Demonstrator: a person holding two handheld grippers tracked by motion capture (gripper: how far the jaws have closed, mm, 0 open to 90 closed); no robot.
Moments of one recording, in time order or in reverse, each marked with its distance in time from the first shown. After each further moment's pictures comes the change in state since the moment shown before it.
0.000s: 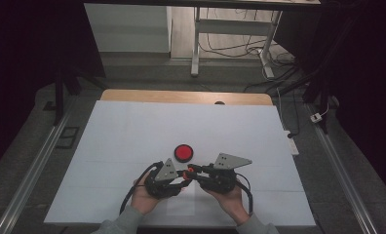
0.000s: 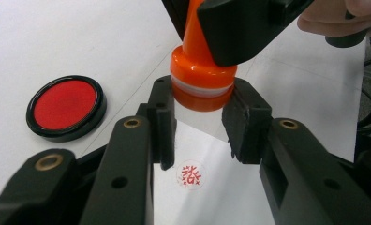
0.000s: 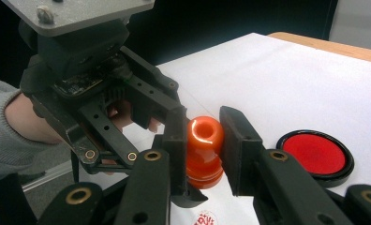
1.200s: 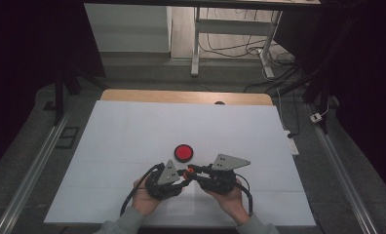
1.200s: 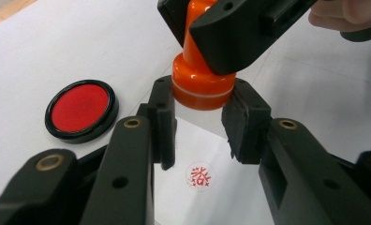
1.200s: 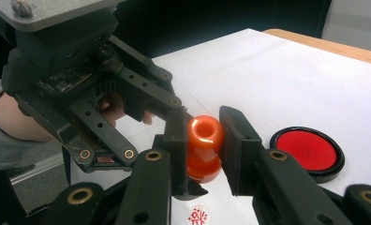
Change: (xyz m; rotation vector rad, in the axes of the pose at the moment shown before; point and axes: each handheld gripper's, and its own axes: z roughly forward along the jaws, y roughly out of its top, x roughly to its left) left arm -0.007 0.001 0.001 0.001 0.068 0.038; right arm 0.003 0.000 0.001 0.027 -0.028 -0.032
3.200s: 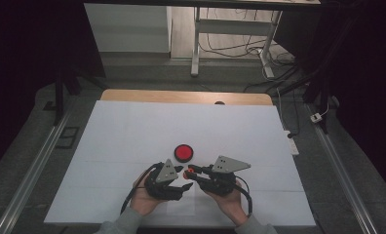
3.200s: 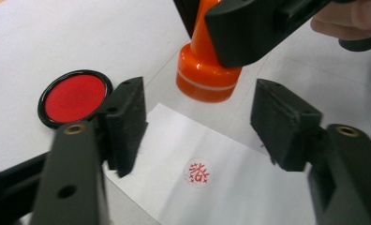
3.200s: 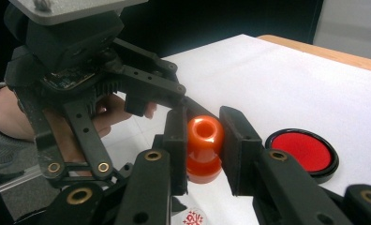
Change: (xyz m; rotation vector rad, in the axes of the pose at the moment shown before) left arm 0.005 -0.005 0.001 0.008 -0.018 -0.052; right arm 0.001 -0.006 0.001 -0.030 -0.025 -0.009
